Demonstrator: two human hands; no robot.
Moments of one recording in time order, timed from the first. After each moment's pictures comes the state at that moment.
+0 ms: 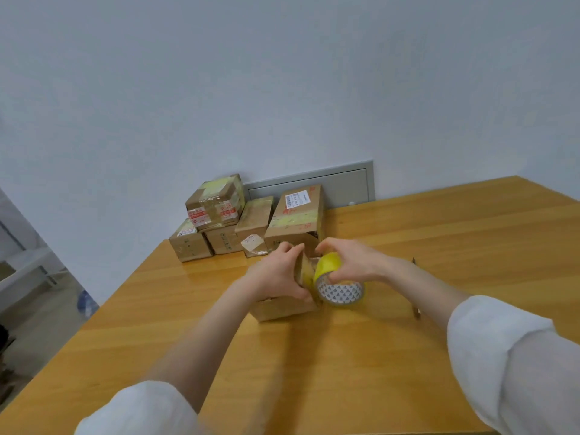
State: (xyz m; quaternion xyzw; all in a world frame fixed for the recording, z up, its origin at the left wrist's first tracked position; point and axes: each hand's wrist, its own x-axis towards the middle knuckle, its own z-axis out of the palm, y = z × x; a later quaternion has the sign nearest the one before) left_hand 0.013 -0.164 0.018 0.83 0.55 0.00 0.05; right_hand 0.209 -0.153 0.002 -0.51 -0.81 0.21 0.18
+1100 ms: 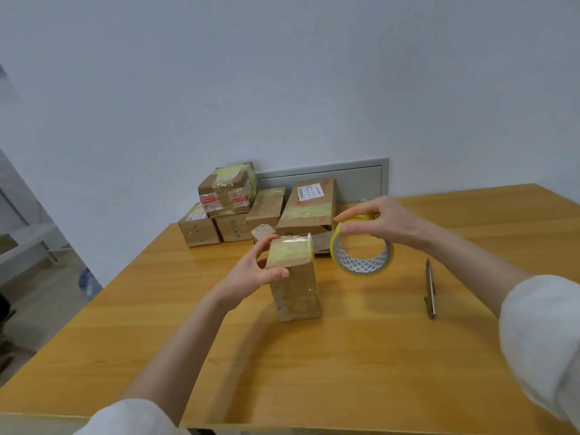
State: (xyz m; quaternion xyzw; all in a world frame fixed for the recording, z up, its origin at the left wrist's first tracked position) left_hand -0.062 -0.182 -0.003 0.68 0.47 0.34 0.44; right_hand 0.235 -0.152 0.047 -0.41 -0.79 0.31 0.34
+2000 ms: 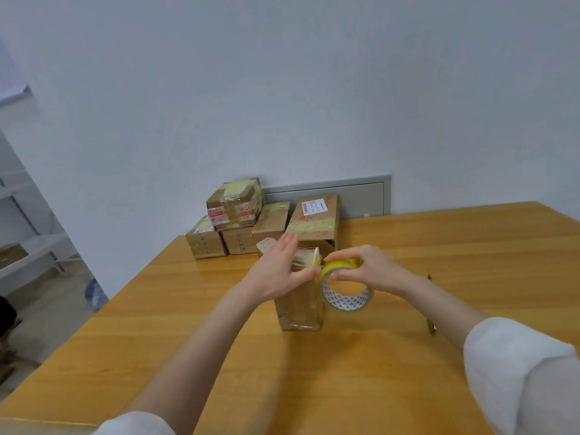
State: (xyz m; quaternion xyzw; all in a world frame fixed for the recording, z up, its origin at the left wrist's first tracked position) left_hand -0.013 -0.191 0.033 0.81 0.57 0.15 0.06; right_hand 0.206 -0.156 -0.002 -0.45 -0.80 0.28 0.29
